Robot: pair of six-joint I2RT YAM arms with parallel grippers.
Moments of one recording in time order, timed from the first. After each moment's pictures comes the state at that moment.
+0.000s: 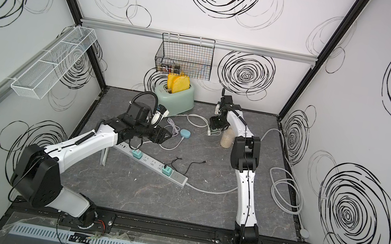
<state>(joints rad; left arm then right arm) -0.41 1.49 1.12 -0.37 0.35 -0.09 0.22 2.58 2.37 -0.96 -0.16 -0.24</state>
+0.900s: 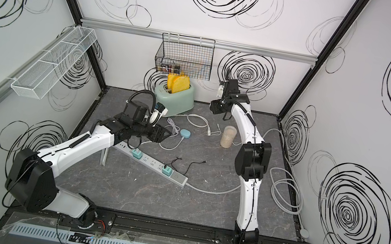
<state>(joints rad) -0.41 1.43 1.12 -0.37 0.35 -0.09 0.26 2.20 2.28 -0.92 -0.19 -0.17</state>
